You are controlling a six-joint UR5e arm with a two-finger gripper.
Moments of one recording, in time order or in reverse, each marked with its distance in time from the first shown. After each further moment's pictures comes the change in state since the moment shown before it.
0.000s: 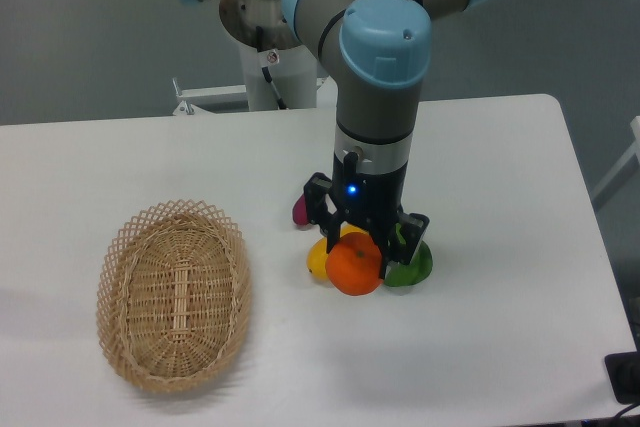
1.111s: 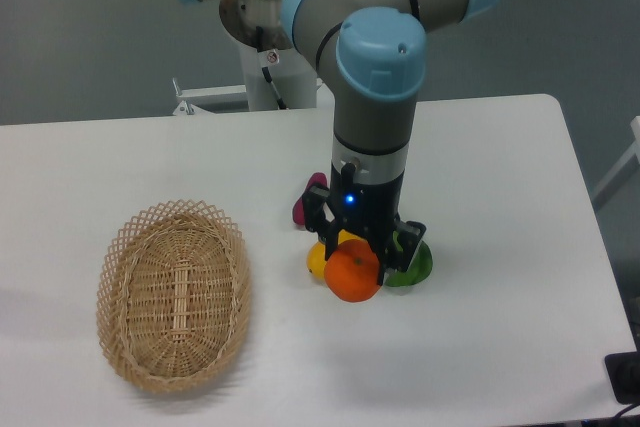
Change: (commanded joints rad) arm -0.012 -0.055 -0.029 0.101 0.008 -0.075
